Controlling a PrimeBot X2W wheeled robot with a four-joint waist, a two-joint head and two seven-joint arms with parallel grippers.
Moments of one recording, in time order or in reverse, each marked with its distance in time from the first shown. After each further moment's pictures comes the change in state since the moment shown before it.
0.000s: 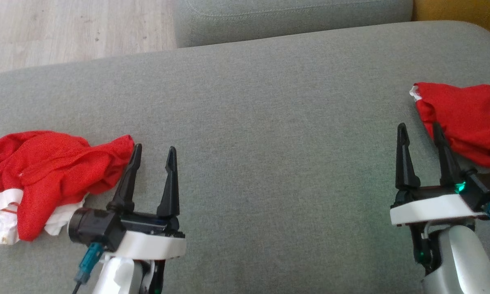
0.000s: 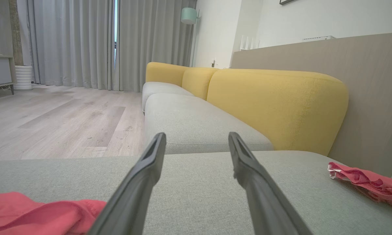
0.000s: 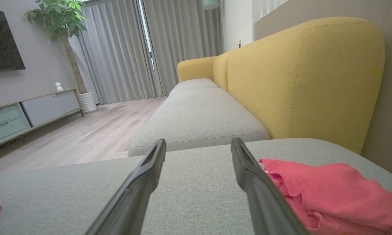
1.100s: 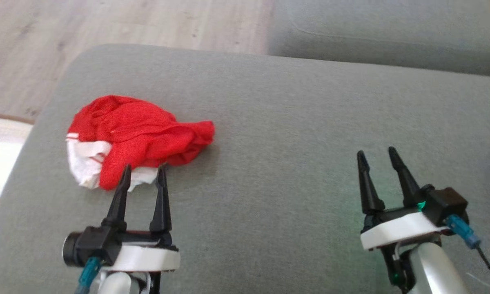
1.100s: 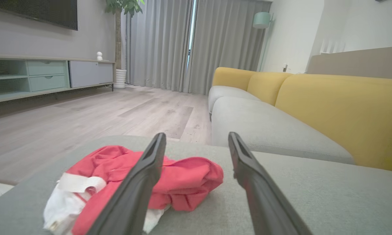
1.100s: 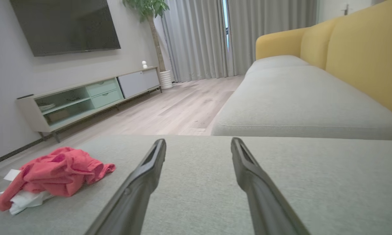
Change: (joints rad) left arm 0.060 0.001 0.023 0.022 -0.005 0.060 0.000; right arm 0.041 0.001 0.144 0.060 0.043 0.000 0.000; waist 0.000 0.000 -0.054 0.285
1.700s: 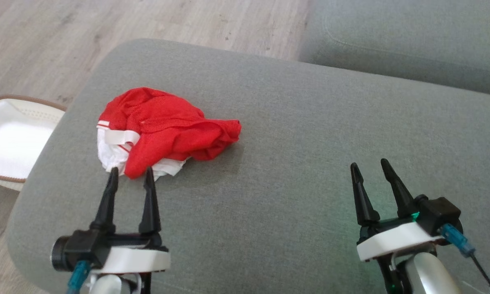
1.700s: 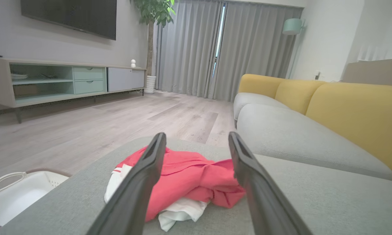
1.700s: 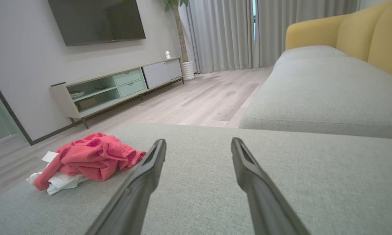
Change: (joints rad) left arm 0.022 0.001 0.046 -0.015 0.010 -0.001 0.000; right arm 0.036 0.001 0.029 0.004 0.012 0.000 0.000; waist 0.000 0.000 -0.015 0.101
